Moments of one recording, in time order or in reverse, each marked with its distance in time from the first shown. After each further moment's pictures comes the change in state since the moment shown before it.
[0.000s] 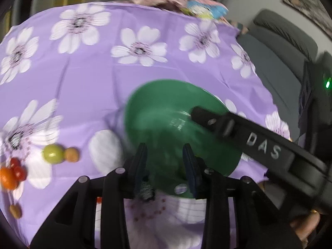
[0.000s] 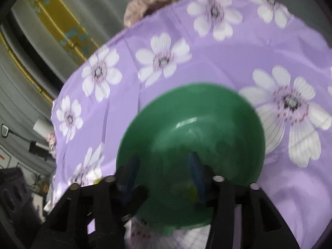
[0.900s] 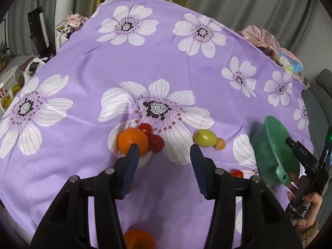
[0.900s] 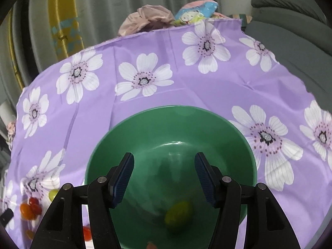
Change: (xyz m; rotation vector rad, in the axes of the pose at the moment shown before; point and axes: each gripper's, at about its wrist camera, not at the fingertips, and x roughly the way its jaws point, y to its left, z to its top) left arm -0.103 0.180 -0.059 -0.363 -0.099 0.311; right arm 0.019 0.029 -0.012 -0.167 -0.139 -0.315
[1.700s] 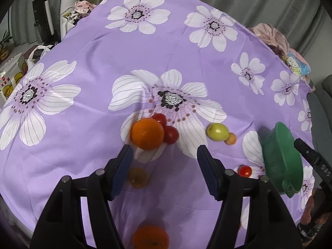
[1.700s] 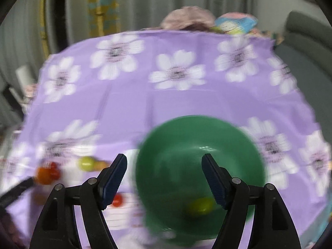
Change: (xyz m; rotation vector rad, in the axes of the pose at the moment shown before) left arm 0.006 0.022 0.000 -0.048 0.063 0.032; right arm -0.053 0.070 -0.012 -0.221 0.099 0.191
